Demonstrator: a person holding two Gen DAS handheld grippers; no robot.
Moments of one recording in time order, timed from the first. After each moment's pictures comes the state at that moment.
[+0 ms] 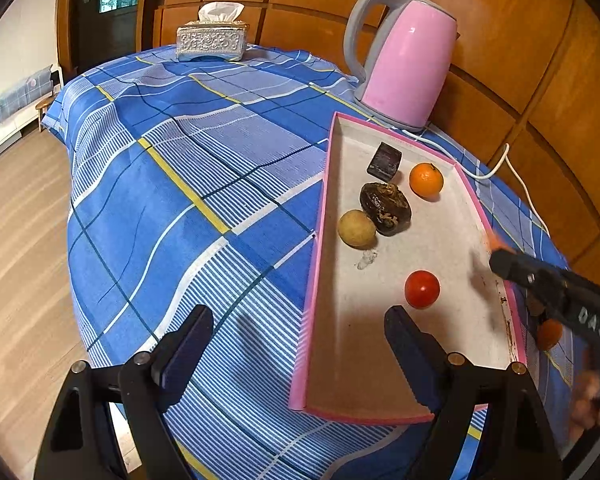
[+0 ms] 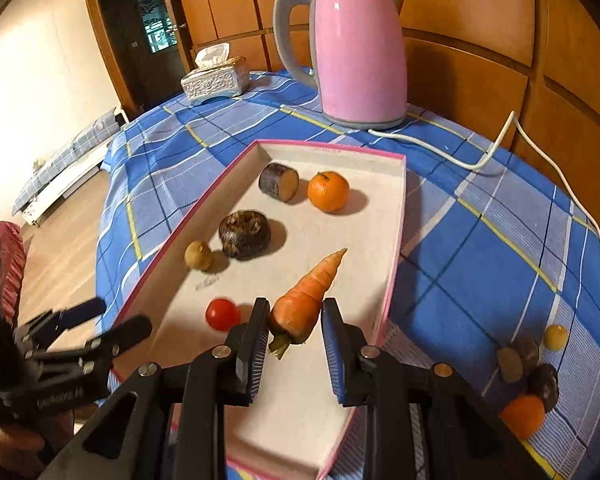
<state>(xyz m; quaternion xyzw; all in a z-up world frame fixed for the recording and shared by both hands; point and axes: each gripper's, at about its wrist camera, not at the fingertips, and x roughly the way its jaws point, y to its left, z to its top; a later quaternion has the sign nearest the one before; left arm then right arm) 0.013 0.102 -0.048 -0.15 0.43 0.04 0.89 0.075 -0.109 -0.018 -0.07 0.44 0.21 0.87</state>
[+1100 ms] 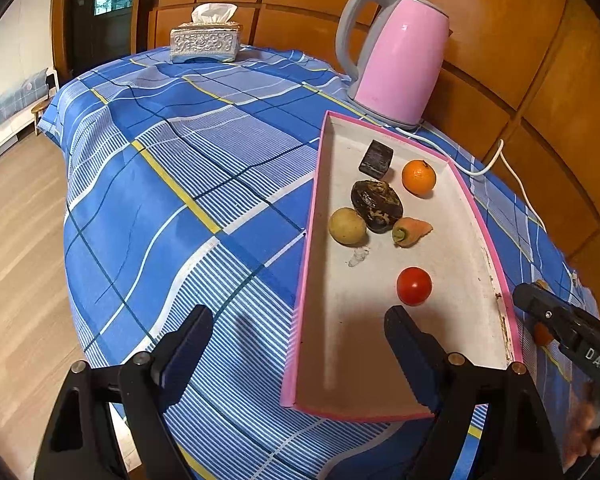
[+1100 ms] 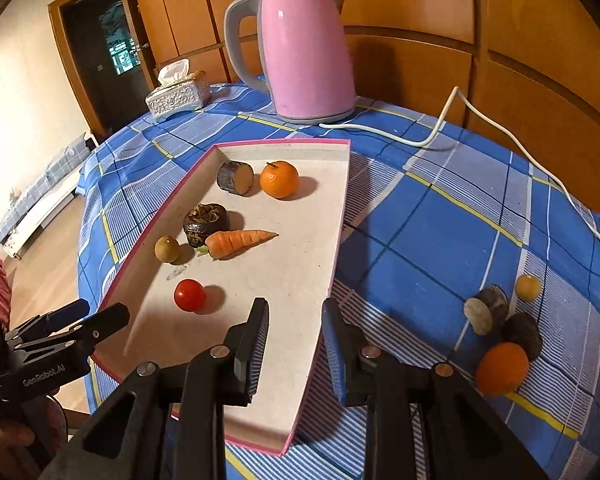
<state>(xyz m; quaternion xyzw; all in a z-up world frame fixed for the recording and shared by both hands) 0.012 0.097 -0.045 -0.15 0.43 0.03 0.89 0.050 -0.142 -0.021 -0.03 0.43 0.15 0.89</state>
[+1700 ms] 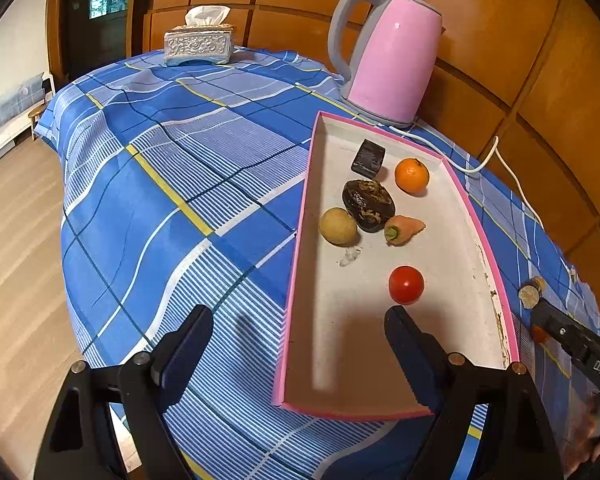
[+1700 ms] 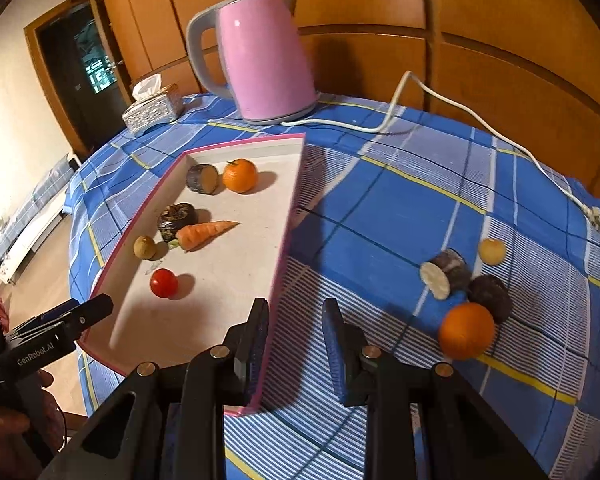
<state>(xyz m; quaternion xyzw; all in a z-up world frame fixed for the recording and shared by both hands) 0.013 0.090 -0.042 -0.14 0.43 0.03 0.89 0.032 -0.178 -0.020 0.00 0.43 0.11 0.90</state>
